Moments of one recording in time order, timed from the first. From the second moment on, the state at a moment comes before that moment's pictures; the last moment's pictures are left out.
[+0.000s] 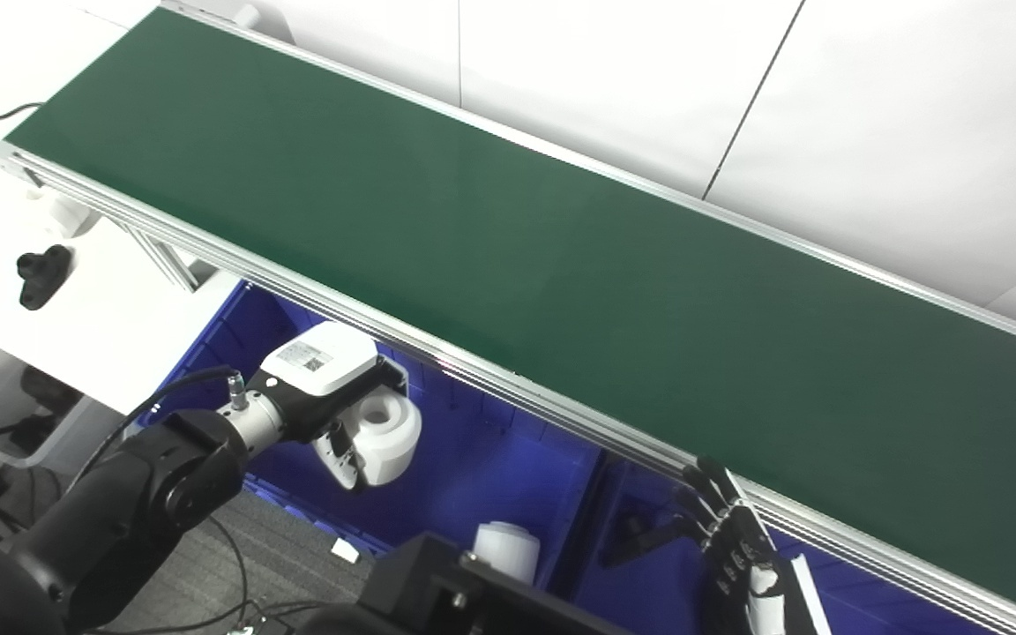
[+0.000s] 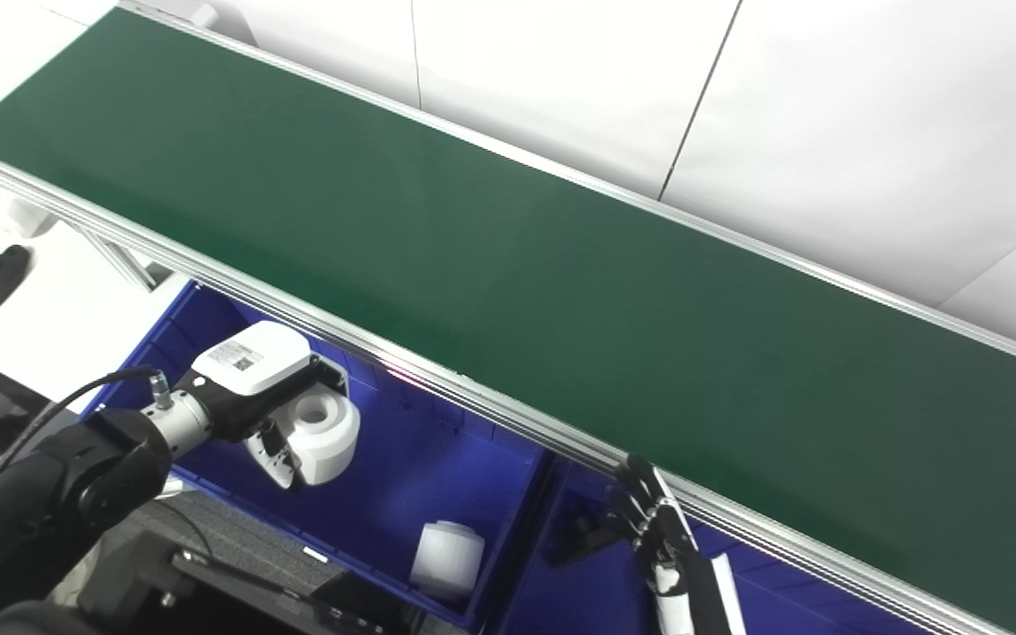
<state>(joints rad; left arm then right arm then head) 0.41 0.48 -0.09 -0.23 0.92 -0.14 -0.26 0.50 -0.16 0.32 -0.35 0.03 0.06 0.22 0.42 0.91</state>
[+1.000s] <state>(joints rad) 0.45 0.46 -0.09 -0.48 0.87 -0.03 -0.31 0.50 -0.16 0.32 -0.36 0.02 0.07 0.22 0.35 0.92</state>
